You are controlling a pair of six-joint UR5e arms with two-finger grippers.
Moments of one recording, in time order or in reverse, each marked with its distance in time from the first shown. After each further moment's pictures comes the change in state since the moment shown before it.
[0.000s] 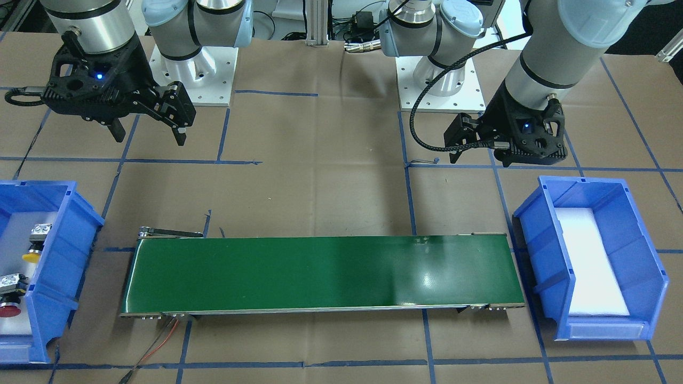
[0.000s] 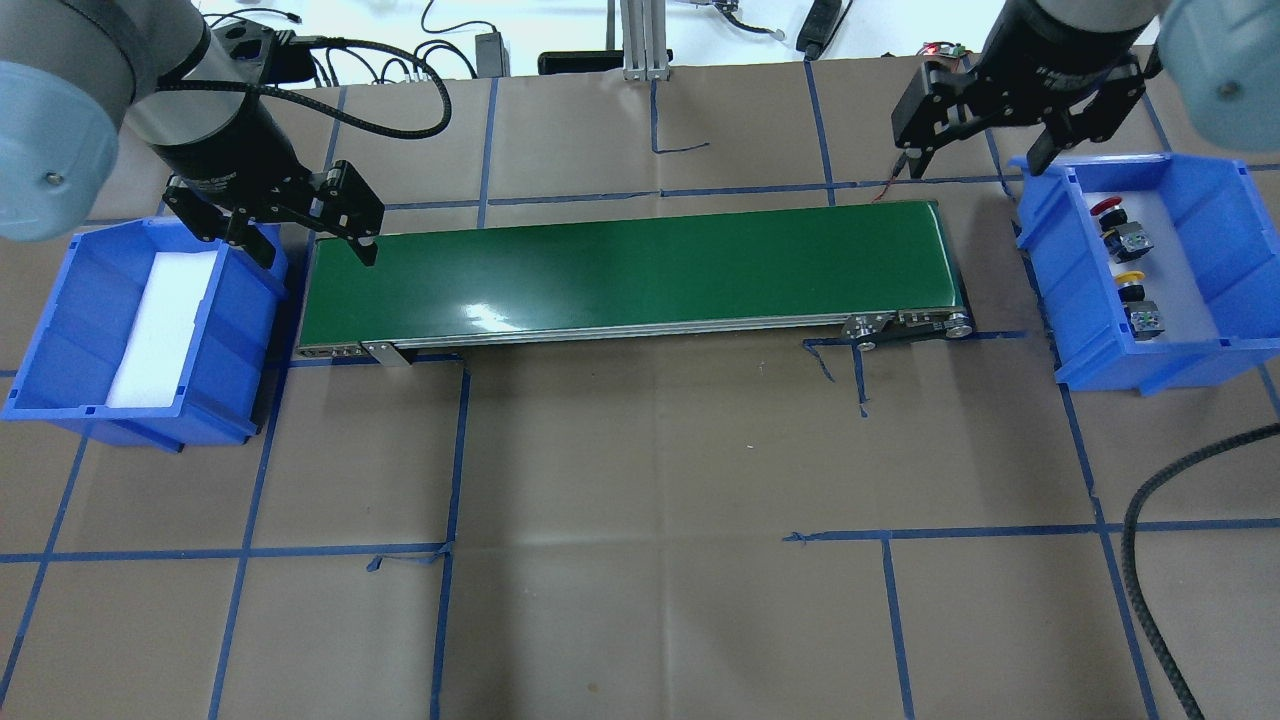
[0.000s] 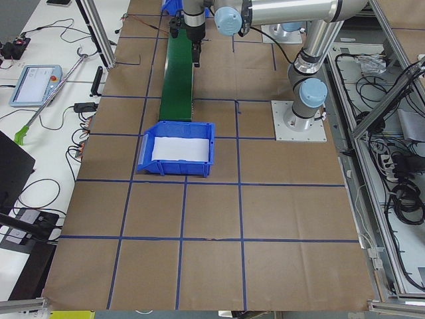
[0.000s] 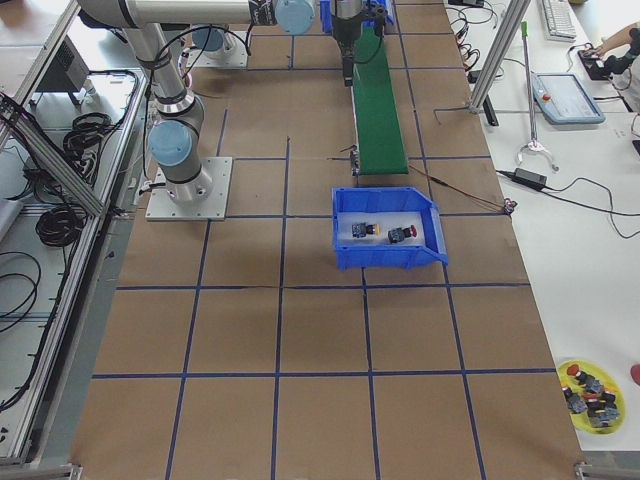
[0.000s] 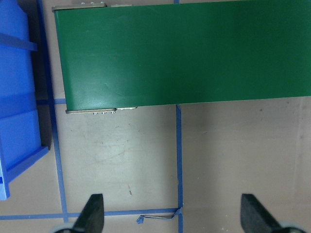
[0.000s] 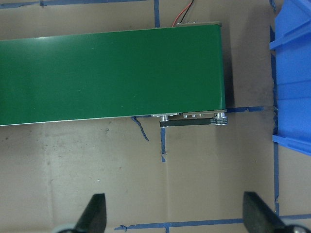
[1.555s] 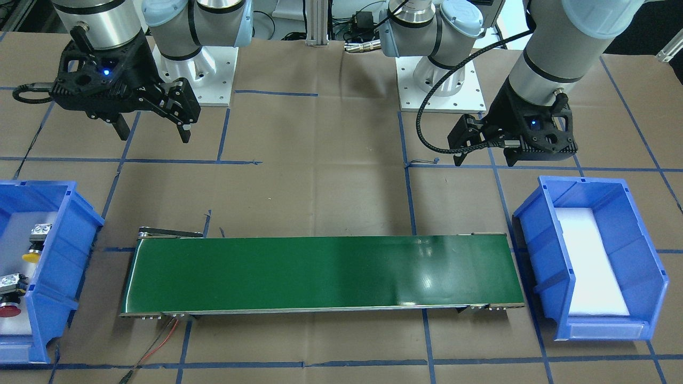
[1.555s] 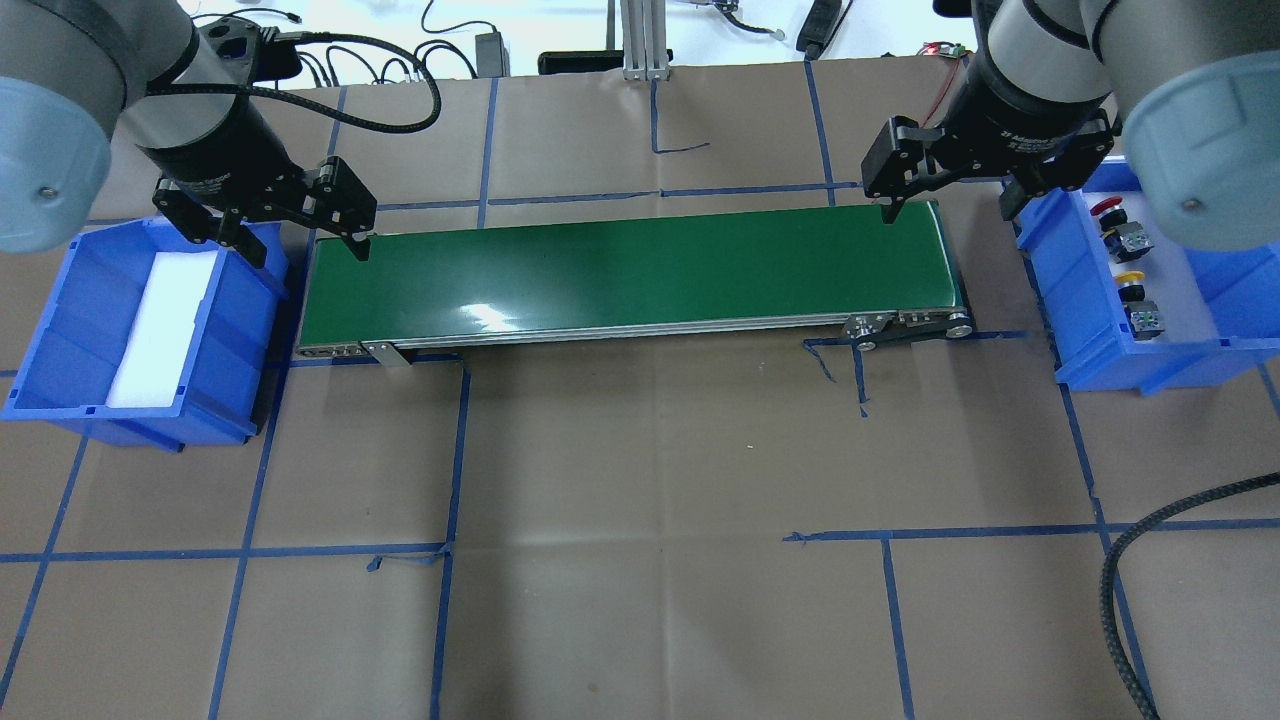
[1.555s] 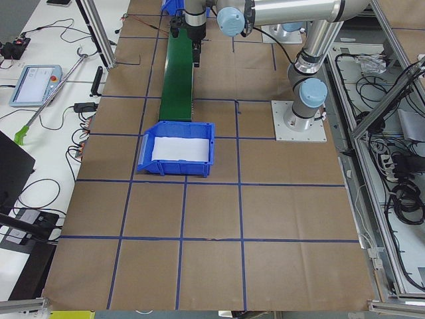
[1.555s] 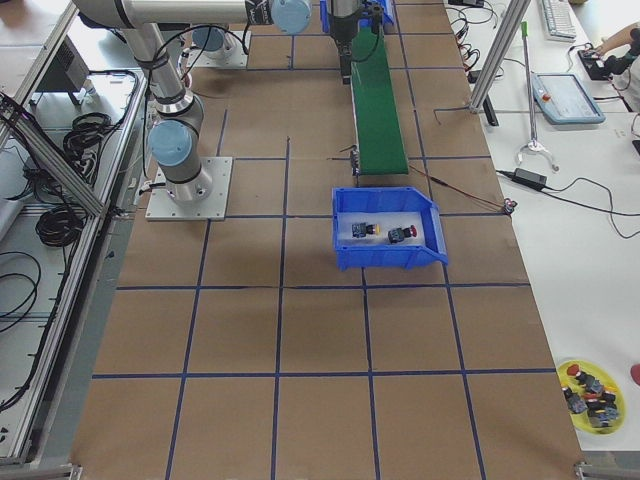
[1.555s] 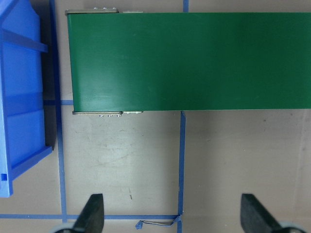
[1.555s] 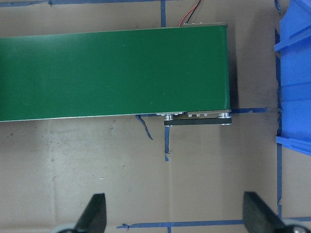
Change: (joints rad) left arm 0.001 0.006 0.002 0.036 0.005 -0.082; right arm 0.005 -0.004 0.006 -0.003 0.002 -0.012
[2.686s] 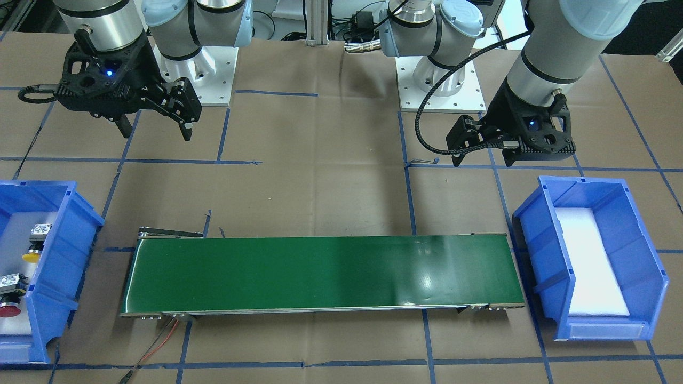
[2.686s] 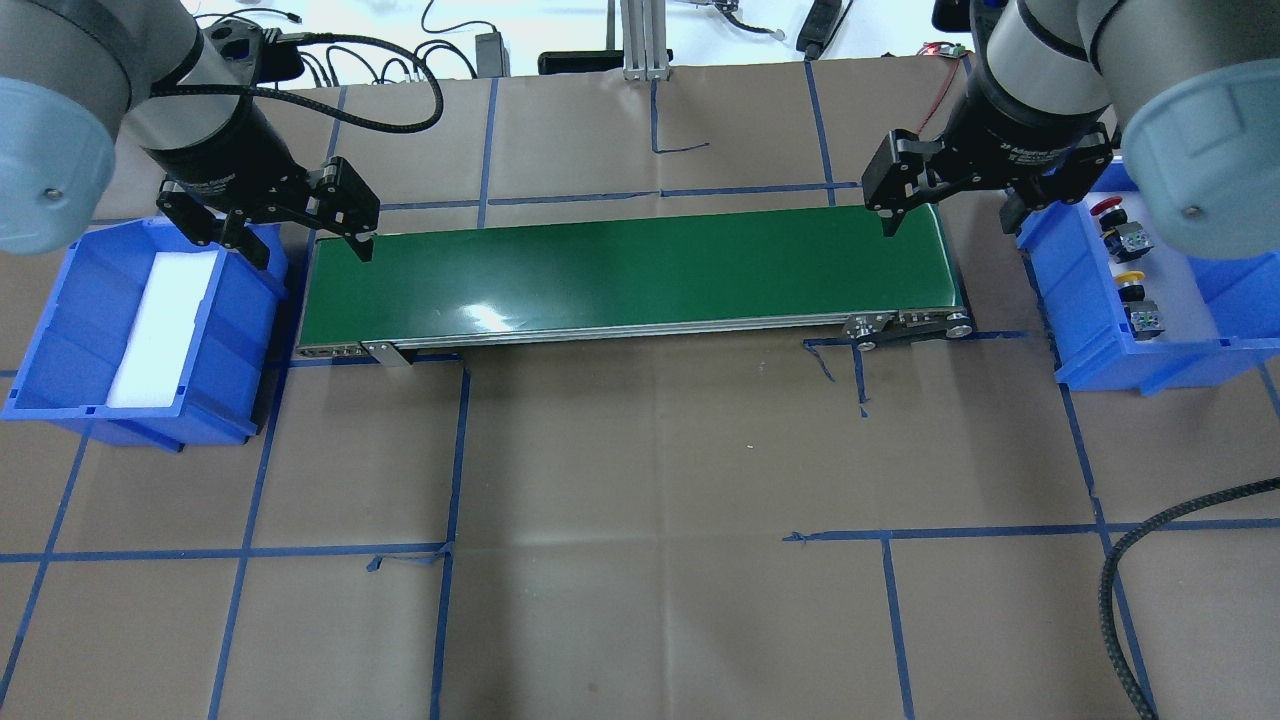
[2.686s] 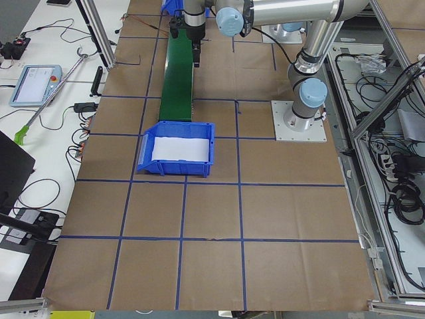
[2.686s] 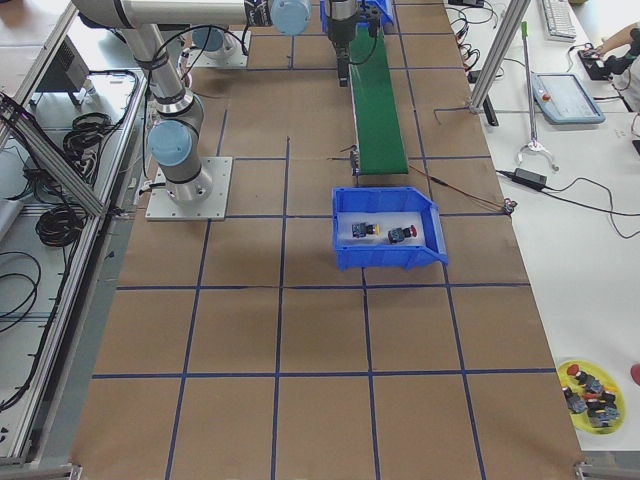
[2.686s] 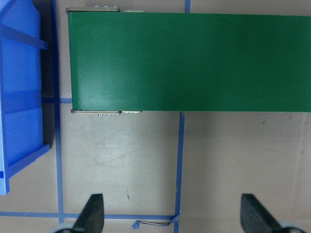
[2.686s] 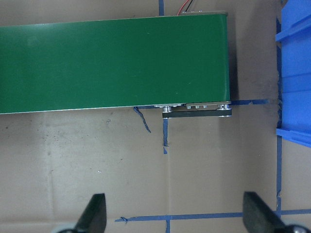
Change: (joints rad) left arm -0.002 0.000 -0.003 0.000 -0.002 -0.008; right arm -0.001 -0.009 0.012 0.018 0.002 0.002
